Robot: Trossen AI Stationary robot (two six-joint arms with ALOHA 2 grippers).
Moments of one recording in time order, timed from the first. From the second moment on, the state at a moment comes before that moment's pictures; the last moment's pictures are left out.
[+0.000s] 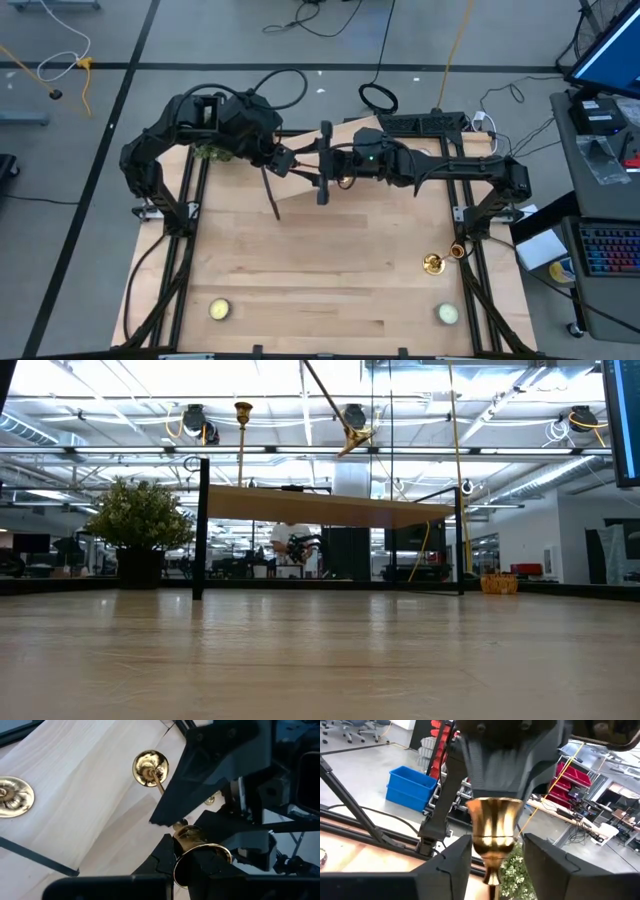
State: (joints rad) left arm 0.13 1.70 2.36 -1.46 0.02 -0.83; right arm -0.08 1.65 1.55 0.08 -0.02 -0.41
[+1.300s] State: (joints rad) left arm 0.15 1.70 2.35 -1.43 0.09 -0.79; right arm -0.08 1.65 1.55 0.09 0.03 -0.38
